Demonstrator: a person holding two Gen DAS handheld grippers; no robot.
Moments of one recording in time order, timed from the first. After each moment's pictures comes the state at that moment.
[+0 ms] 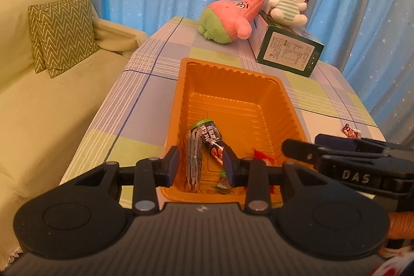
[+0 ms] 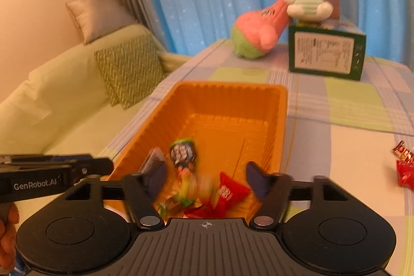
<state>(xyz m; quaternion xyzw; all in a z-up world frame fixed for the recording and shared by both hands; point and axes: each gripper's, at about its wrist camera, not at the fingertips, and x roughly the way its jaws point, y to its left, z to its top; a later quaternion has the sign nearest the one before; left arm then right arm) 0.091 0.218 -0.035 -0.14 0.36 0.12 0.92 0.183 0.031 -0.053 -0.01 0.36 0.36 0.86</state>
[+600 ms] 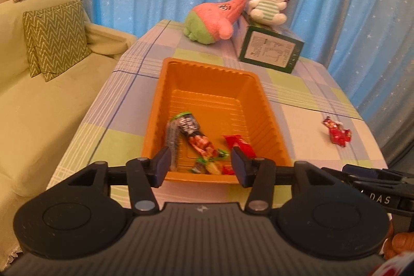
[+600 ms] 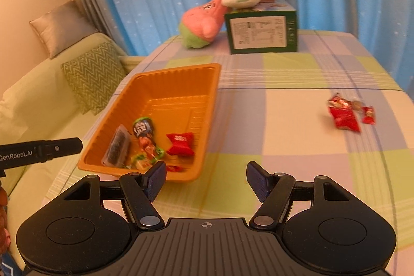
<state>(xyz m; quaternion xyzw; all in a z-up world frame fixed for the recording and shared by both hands) 0.063 0.179 -0.015 -0.14 0.35 0.09 0.92 0.136 -0.056 -0.038 0.03 0.39 0.27 0.88</state>
